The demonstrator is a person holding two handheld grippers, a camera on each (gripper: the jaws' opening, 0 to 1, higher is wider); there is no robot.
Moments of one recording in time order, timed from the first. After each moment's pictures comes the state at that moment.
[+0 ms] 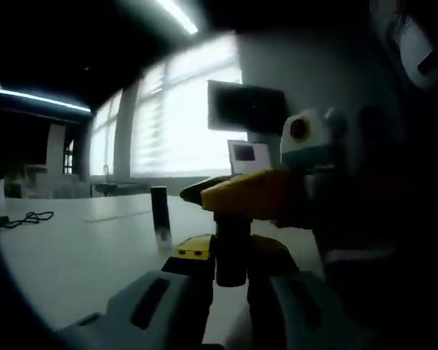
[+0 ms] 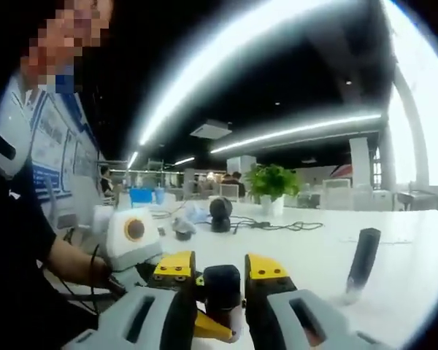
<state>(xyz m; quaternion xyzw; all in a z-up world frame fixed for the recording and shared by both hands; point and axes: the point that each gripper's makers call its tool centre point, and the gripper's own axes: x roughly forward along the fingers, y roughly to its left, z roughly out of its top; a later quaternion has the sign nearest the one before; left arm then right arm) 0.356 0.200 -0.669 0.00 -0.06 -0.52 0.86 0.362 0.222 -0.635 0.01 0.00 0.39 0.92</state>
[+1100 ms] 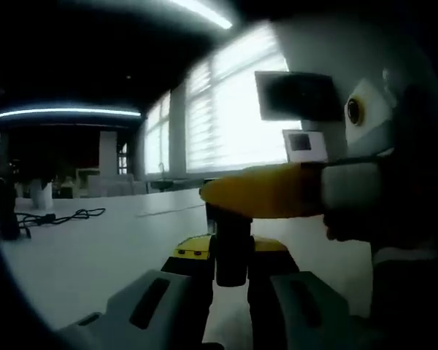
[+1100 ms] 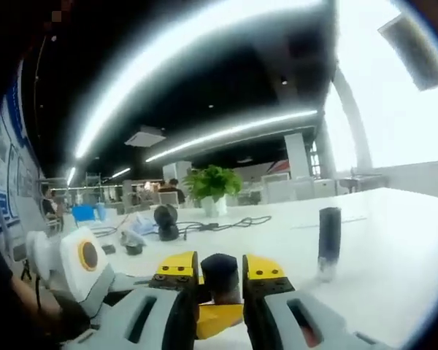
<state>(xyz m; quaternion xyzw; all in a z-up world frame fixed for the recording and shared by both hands) 0.386 0.222 -0.678 0.02 -0.05 -0.37 0.93 0.383 0.217 -0.644 0.06 0.00 0.22 0.97</state>
